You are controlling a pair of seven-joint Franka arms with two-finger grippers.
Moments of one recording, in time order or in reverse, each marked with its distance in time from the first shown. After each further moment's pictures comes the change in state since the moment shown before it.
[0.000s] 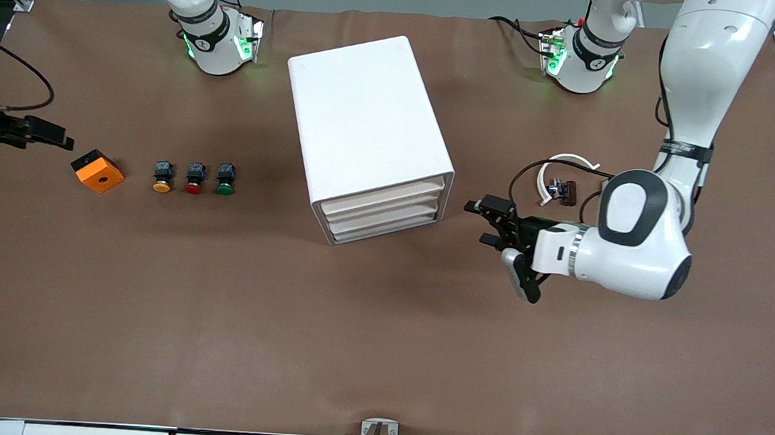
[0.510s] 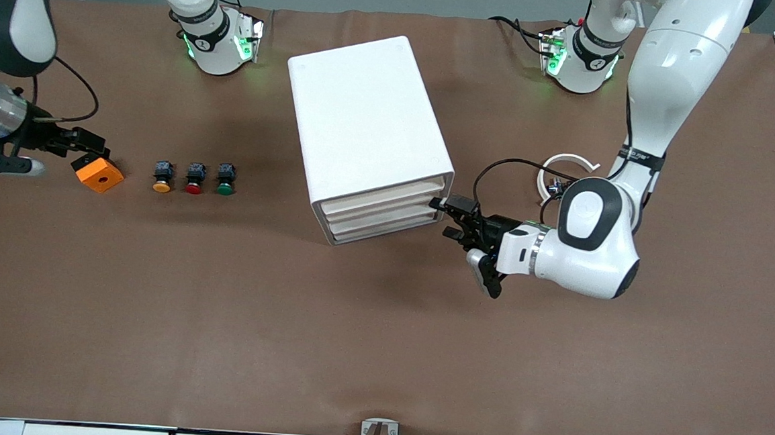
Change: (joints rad) left arm -0.064 0.074 -0.001 0.001 -0.156 0.063 0.003; right arm 0.000 -0.110 0.001 -0.356 -0.002 0.325 -0.001
